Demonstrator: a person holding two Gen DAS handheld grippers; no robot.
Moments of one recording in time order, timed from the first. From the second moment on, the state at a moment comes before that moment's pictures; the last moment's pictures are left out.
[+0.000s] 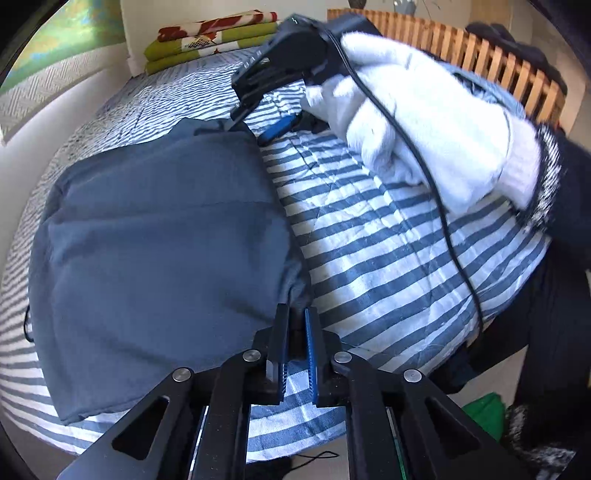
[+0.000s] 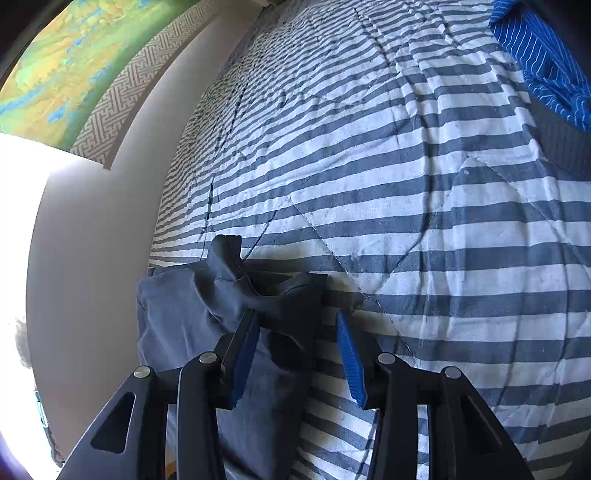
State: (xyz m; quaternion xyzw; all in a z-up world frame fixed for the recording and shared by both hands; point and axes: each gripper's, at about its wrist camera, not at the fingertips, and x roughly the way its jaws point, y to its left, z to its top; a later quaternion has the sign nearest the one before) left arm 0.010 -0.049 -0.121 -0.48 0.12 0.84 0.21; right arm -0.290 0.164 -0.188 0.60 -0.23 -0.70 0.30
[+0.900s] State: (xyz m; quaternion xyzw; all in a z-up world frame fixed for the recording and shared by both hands) left arm 0.051 -0.075 -0.087 -0.46 0.04 0.85 0.25; right arm -0.314 0.170 -0.137 0.55 -0.15 -0.78 0.25
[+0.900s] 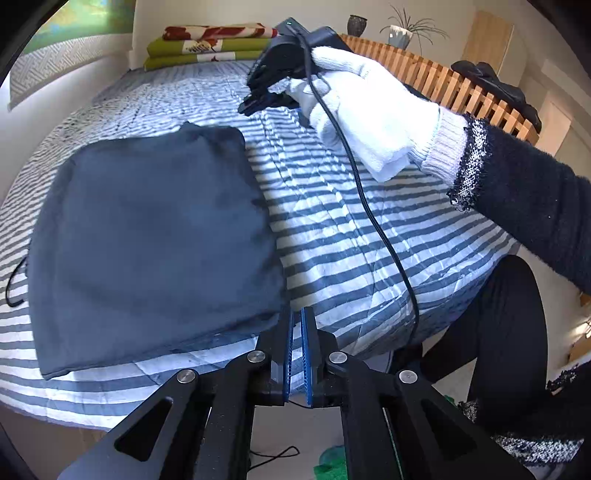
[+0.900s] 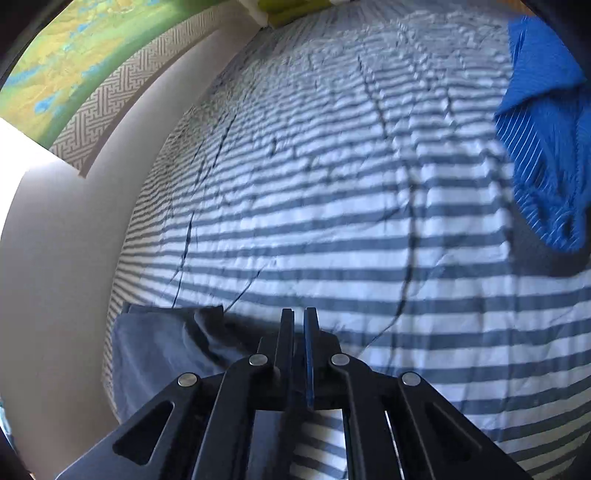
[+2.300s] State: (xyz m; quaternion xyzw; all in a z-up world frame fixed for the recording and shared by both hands) left arm -0.076 -0.249 -0.092 -0.40 -0.17 0.89 0.11; right arm -0.205 0.050 -0.059 0.49 0.02 -0.76 0.43
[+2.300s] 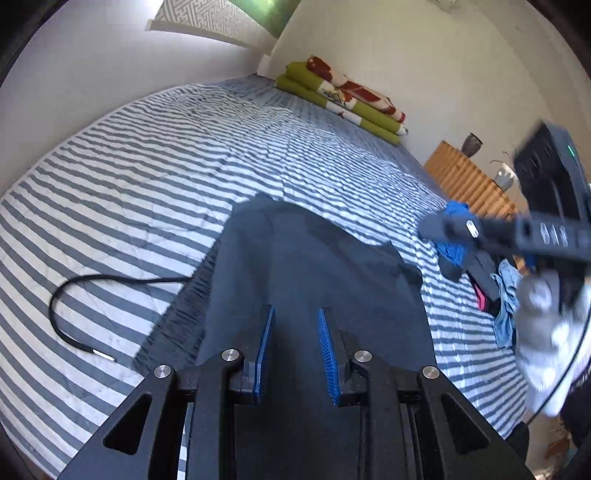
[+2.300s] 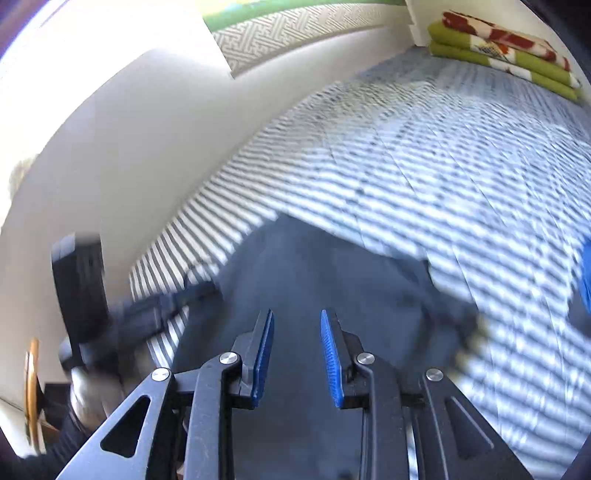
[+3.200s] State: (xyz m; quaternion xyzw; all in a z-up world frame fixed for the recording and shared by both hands) left arm -0.072 -0.278 -0.107 -0.40 -0.19 0.89 0.12; right arm -0.271 -0.111 -0.103 0.54 0.13 -0.73 0.40
